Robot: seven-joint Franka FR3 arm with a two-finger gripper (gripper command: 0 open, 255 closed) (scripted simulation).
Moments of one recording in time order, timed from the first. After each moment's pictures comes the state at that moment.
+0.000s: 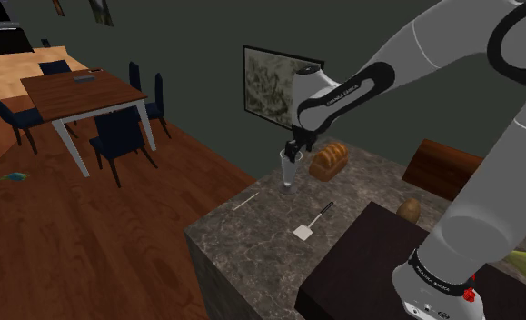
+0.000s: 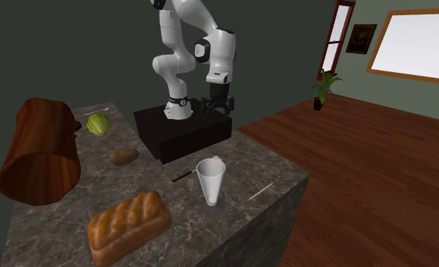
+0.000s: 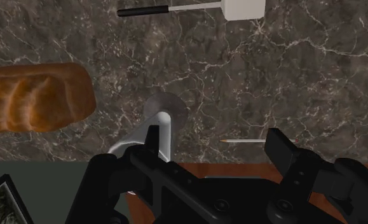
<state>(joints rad) -0.12 0.01 0.04 -2.33 -0.21 2.38 0.17</state>
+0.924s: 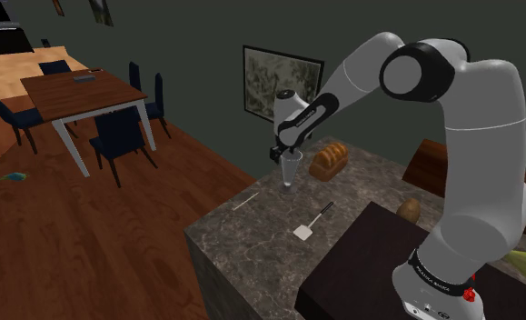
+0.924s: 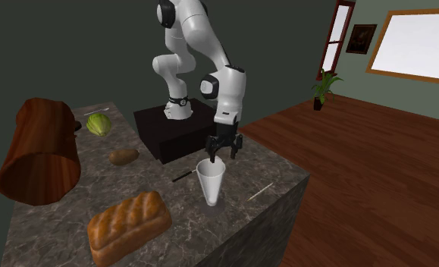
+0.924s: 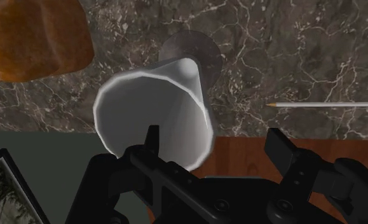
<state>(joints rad) -0.13 0.50 -0.03 -1.95 -0.34 2.55 0.23</state>
